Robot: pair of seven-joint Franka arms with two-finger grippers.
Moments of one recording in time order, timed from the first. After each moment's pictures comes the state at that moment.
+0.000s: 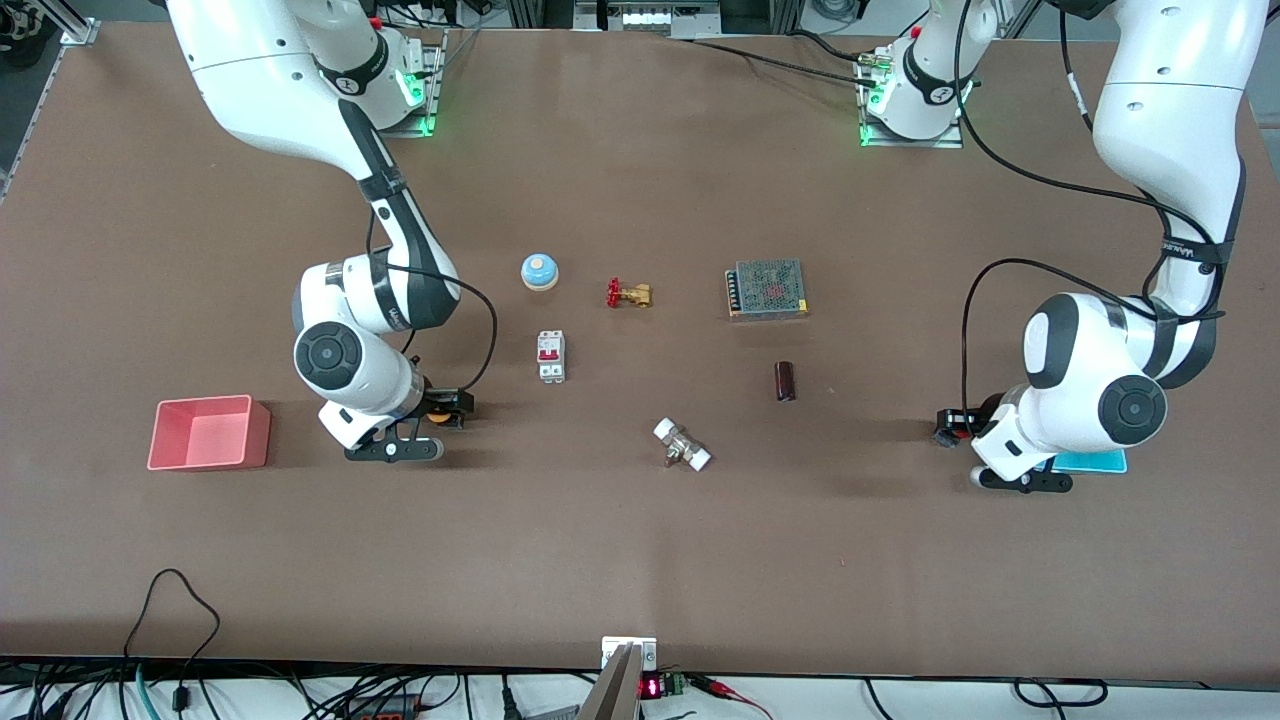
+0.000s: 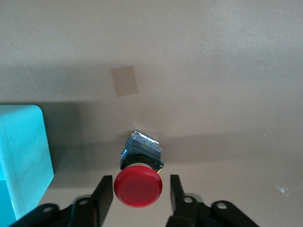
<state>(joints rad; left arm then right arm) 0.11 0.66 -0.16 -1.61 0.07 2.08 -0.03 0.41 0.67 -0.12 -1.63 0.08 2.24 0.23</state>
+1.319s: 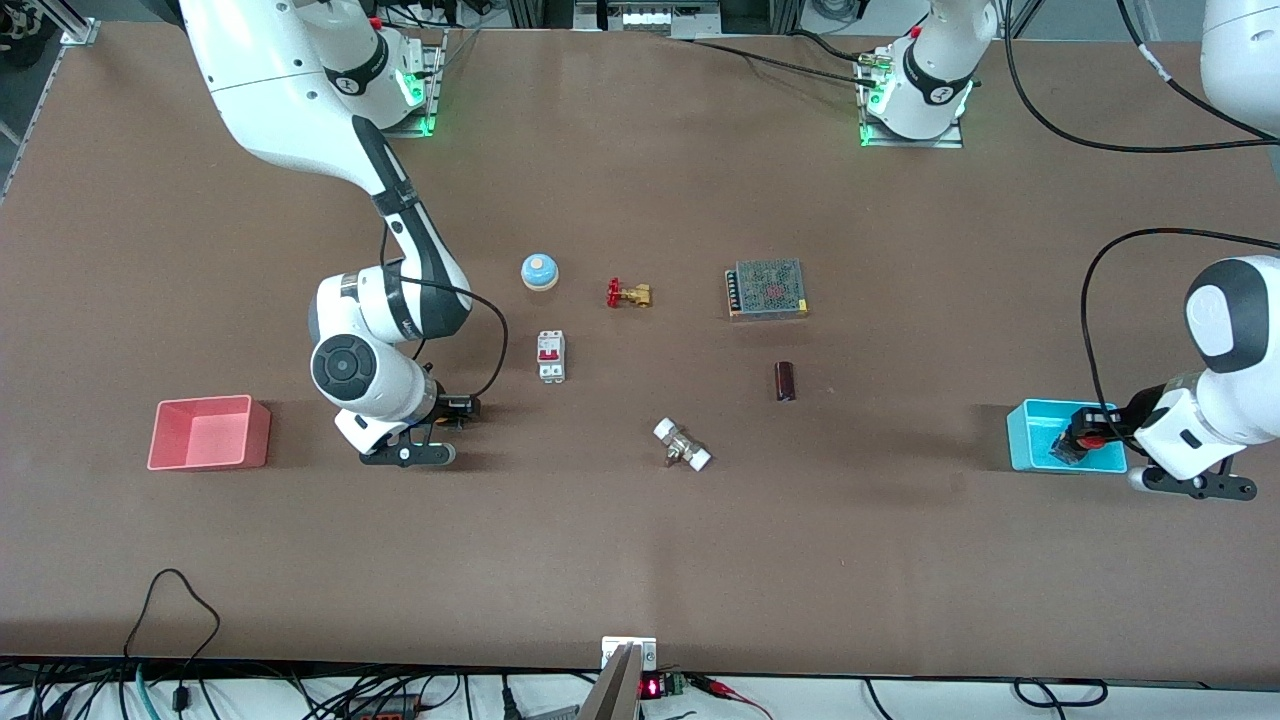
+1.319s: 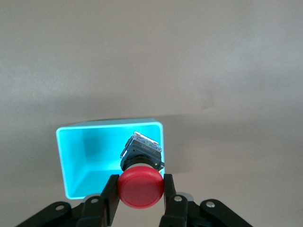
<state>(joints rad) 0.29 0.57 -0.15 -1.49 0.07 1.98 0.21 0.42 0.72 -0.12 -1.61 0.12 2.25 0.23</state>
